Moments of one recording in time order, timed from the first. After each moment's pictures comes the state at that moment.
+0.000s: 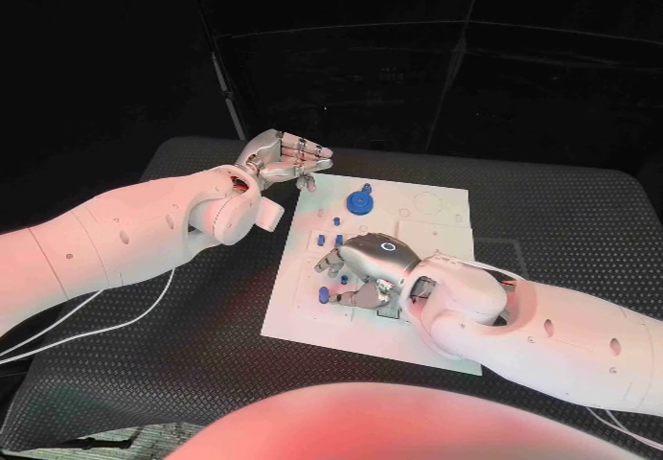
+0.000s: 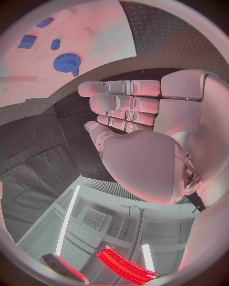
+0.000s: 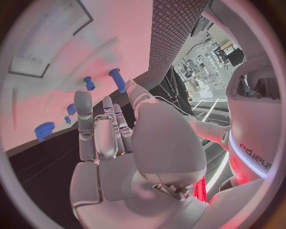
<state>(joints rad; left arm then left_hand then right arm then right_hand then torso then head) 1.04 -0.83 0.12 1.39 -0.36 -0.29 0.27 1.45 -0.15 0.34 0.15 0.05 1.07 0.17 0.09 0.07 1.13 0.10 0.13 0.07 1.29 0.02 0.97 0.60 0.17 1.17 0.12 0.63 0.74 0.97 -0.63 -0.03 1.74 -1.73 -0.29 -0.19 1.42 -0.17 0.19 0.11 0.16 0.87 0.13 0.06 0.07 1.06 0.10 0.15 0.07 1.46 0.01 1.37 1.14 0.16 1.09 0.12 1.15 0.65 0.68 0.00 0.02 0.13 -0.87</state>
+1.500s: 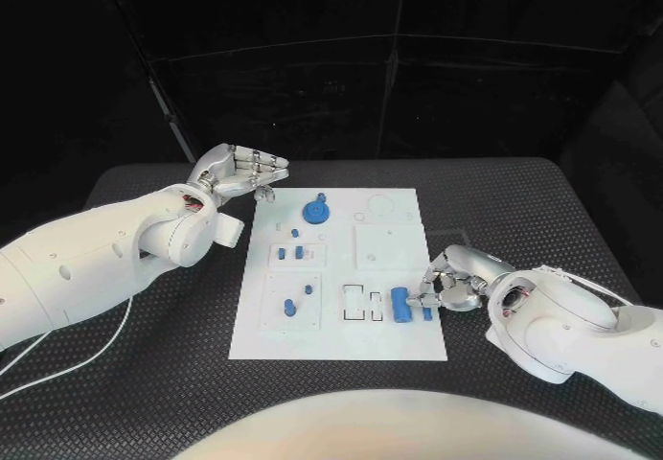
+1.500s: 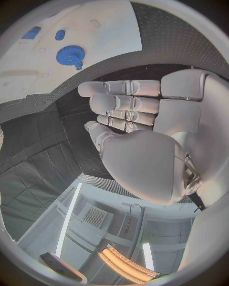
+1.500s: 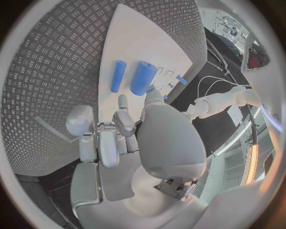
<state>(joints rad) 1.04 -0.84 0.11 1.39 -0.36 -0.29 0.27 1.45 -0.15 0.34 0.15 0.05 1.07 0.17 0.09 0.07 1.13 0.10 0.13 0.07 1.29 0.02 0.97 0.60 0.17 1.17 0.12 0.63 0.74 0.86 -1.09 0.05 1.95 -1.47 -0.36 -0.59 1.27 -0.12 -0.18 0.29 0.29 1.03 0.09 0.32 0.20 1.34 0.01 1.22 1.11 1.47 -0.05 1.51 1.31 0.12 1.25 0.06 1.30 0.95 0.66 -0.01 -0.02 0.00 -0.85</state>
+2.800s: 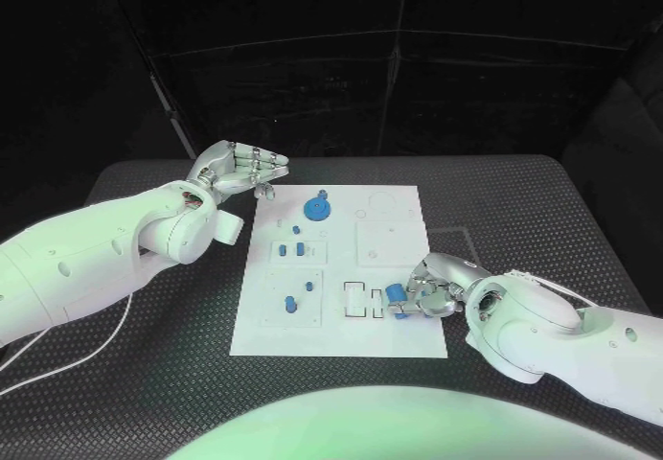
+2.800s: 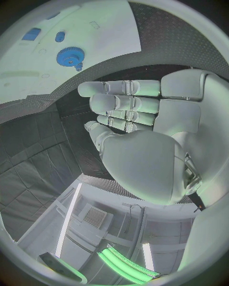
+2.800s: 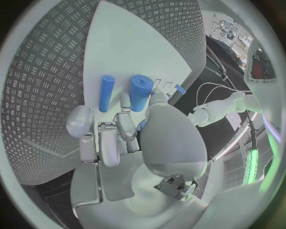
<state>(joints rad) 1.04 -0.85 0.11 1.39 -0.36 -0.28 0.26 1.45 -0.15 0.34 0.15 0.05 1.07 0.17 0.09 0.07 1.13 0.10 0.13 0.07 1.29 0.02 0.97 0.60 0.17 1.17 0.12 0.63 0.74 0.82 -0.99 0.06 1.89 -1.50 -0.33 -0.60 1.24 -0.09 -0.18 0.29 0.34 1.02 0.08 0.38 0.24 1.37 0.00 1.27 1.18 1.47 -0.06 1.52 1.31 0.12 1.26 0.05 1.31 0.97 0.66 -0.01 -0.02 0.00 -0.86</state>
